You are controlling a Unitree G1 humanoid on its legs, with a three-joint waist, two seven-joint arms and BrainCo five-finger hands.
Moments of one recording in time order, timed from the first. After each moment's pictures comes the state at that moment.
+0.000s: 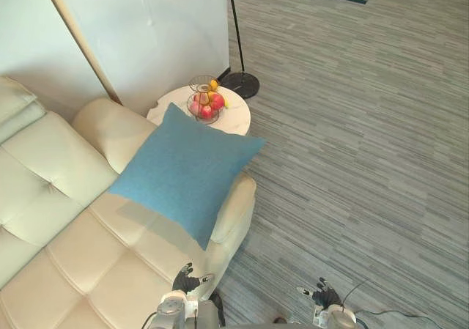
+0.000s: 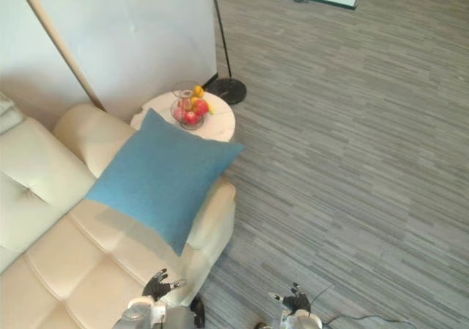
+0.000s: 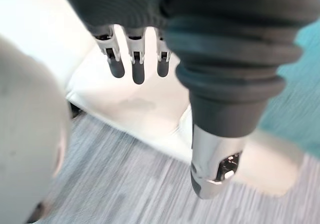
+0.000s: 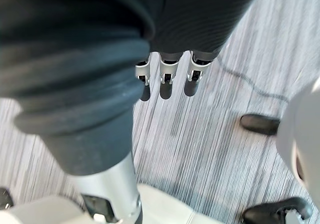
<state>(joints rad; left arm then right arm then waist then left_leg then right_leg) 0.01 0.06 -0.09 1.03 -0.14 -0.14 0.08 0.02 -0.09 -0.15 1.10 0.16 -0.15 -0.05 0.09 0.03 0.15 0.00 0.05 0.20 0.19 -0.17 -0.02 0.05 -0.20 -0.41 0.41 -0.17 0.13</state>
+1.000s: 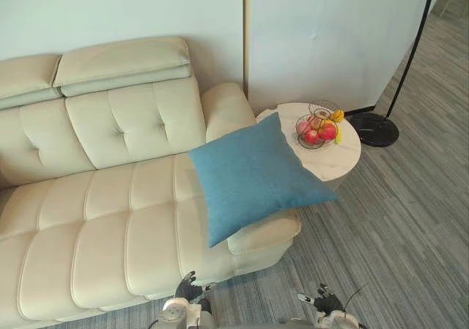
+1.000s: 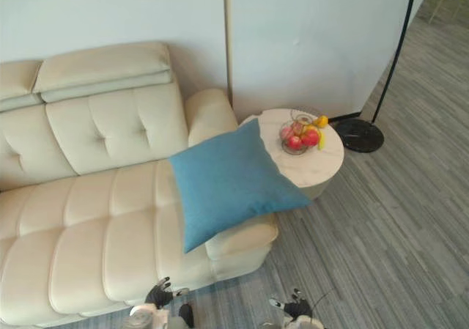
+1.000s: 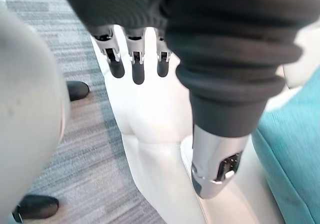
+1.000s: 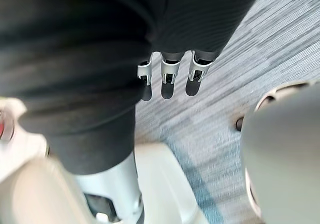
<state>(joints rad) 0.02 0.08 -0.14 1.07 -0.12 -0.14 0.06 0.05 -0.09 -0.12 1.11 0.18 -0.15 -0.04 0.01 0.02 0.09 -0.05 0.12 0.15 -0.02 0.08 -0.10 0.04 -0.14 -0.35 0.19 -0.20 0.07</state>
